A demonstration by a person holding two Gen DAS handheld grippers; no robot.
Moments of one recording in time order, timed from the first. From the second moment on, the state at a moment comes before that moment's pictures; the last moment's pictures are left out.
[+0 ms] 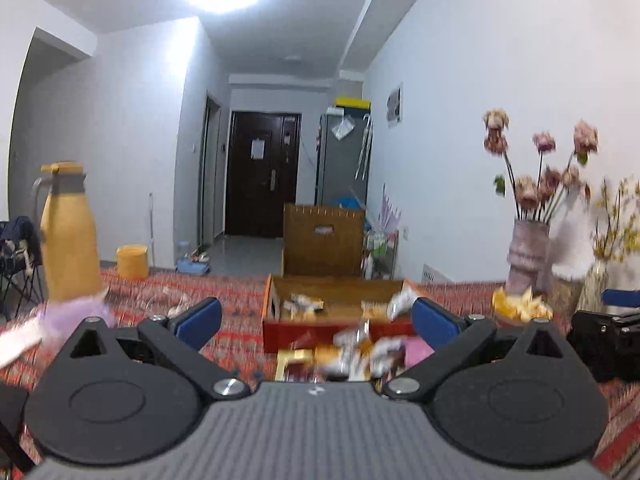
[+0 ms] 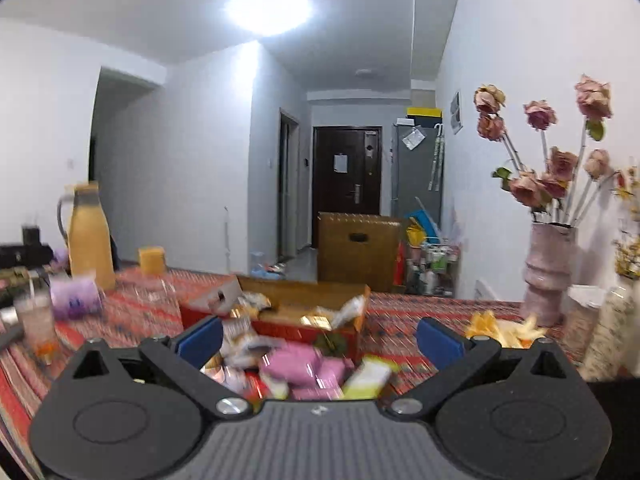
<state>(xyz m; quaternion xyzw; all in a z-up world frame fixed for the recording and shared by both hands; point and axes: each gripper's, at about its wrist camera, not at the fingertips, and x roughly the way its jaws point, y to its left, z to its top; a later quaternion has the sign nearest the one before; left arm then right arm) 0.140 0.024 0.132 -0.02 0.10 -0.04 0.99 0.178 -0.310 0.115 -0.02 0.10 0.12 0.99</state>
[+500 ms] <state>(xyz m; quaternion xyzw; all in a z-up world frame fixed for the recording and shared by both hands) 0.121 0.024 0.022 -0.02 0.27 0.00 0.96 0.127 -0.283 0.004 -0.02 0.22 0.08 0.97</state>
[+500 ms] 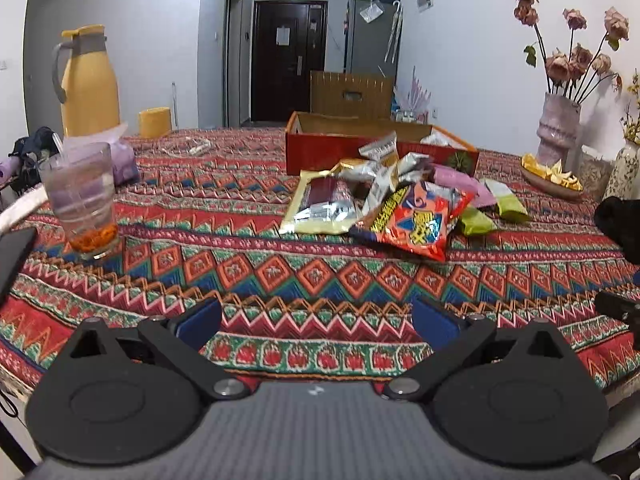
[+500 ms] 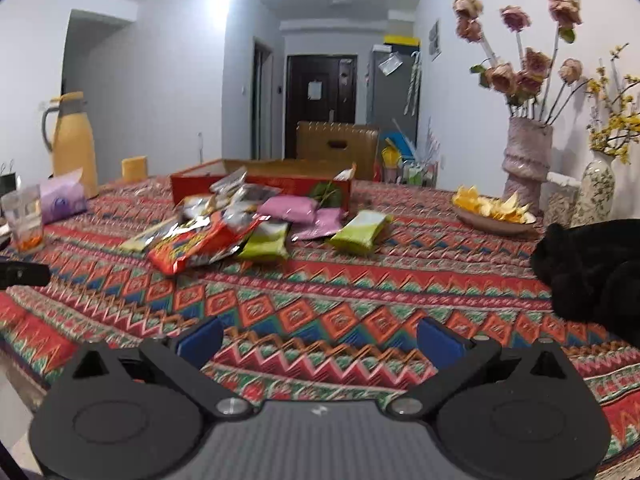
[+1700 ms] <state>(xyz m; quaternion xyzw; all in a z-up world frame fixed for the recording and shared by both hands) 0.363 -0.006 0.006 -0.07 0.32 -0.14 0.93 0.268 -0.244 0.039 -0.02 0.23 0.13 0.96</state>
